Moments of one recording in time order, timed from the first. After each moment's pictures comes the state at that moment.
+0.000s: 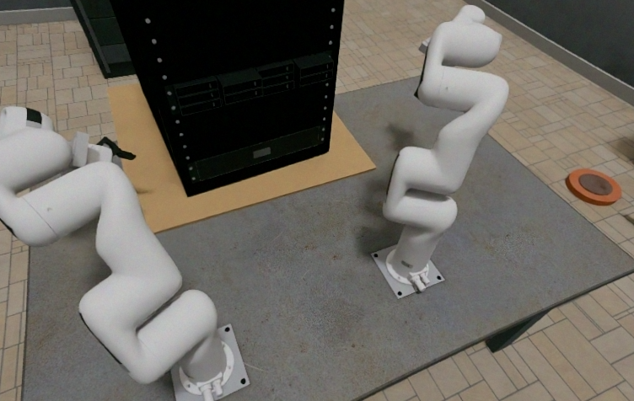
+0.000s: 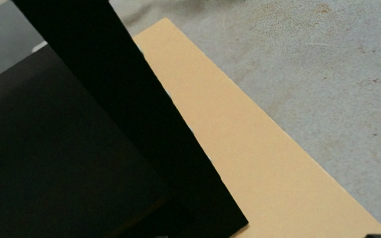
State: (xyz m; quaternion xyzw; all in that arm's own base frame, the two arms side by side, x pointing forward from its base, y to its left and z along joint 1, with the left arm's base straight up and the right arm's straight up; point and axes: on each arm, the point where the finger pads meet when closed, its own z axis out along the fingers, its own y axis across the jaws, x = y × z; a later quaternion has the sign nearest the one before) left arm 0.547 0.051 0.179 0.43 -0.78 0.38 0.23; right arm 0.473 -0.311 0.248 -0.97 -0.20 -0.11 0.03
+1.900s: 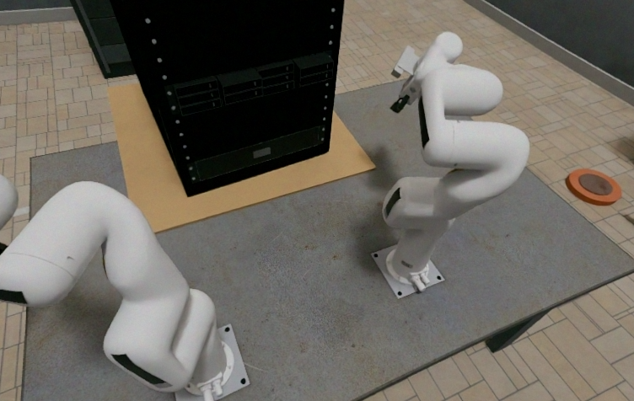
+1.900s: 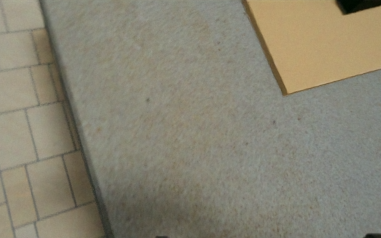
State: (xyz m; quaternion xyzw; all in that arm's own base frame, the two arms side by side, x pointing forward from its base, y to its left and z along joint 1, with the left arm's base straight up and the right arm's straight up) left arm 0.332 0.330 0.212 0.96 -0.15 0.13 0.20; right arm 0.417 -0.167 0.286 -0.91 -0.33 -0.23 -0.11
